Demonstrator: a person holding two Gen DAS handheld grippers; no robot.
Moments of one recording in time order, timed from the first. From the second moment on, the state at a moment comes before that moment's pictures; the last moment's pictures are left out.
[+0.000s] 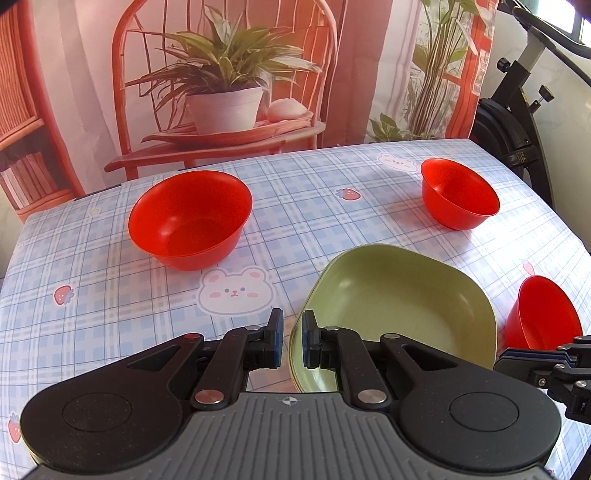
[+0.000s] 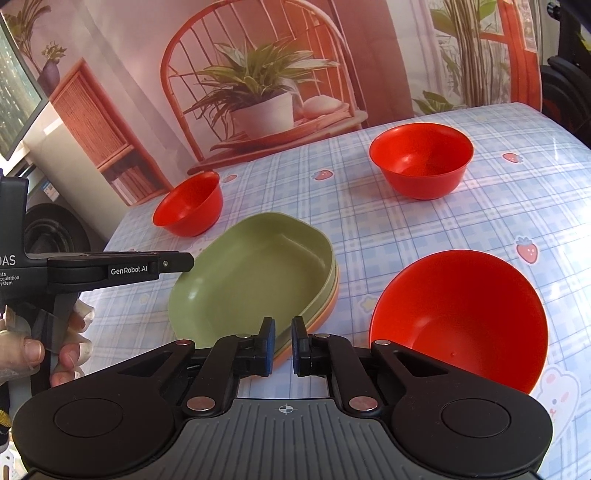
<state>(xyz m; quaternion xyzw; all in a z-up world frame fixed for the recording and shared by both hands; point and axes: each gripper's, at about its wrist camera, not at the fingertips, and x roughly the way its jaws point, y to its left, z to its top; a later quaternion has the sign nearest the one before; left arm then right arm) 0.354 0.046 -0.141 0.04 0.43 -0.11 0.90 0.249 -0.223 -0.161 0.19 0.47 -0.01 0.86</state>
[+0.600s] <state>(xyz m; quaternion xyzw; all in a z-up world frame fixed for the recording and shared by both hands) 0.350 0.044 -0.144 0.04 0.43 -0.10 0.89 0.247 -0.224 -0.170 0.20 0.49 -0.01 0.85</state>
